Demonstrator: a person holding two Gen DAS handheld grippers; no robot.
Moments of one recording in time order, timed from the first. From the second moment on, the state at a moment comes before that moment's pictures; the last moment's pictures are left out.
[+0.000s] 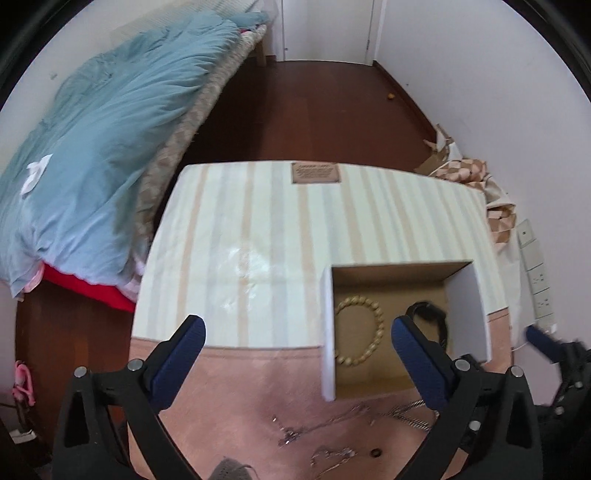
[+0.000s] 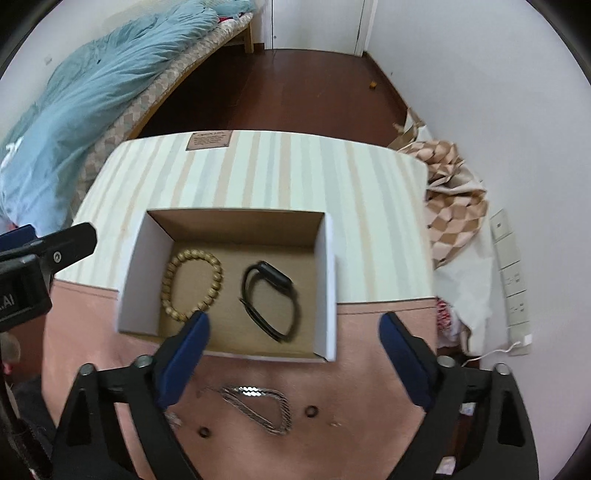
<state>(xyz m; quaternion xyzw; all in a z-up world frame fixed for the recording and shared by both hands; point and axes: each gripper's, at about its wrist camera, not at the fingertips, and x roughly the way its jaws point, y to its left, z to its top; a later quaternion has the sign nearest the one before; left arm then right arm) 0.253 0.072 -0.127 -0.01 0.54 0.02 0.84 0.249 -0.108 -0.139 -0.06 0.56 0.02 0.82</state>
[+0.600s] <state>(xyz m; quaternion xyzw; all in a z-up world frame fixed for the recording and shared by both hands) 0.182 0.052 -0.112 0.00 0.51 0.04 0.86 0.188 -0.134 -0.095 -0.06 0.52 0.00 0.85</state>
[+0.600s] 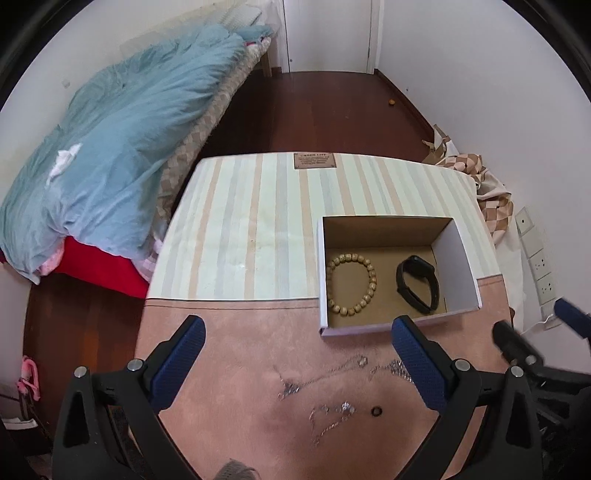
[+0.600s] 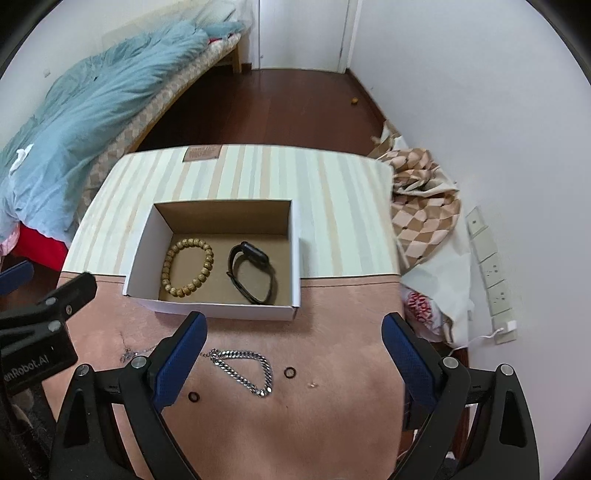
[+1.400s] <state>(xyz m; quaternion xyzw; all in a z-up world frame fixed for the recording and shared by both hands) 0.071 0.053 -0.008 -0.01 0.42 0.04 0.91 0.072 -0.135 0.034 -0.02 0.41 -0.01 0.91</state>
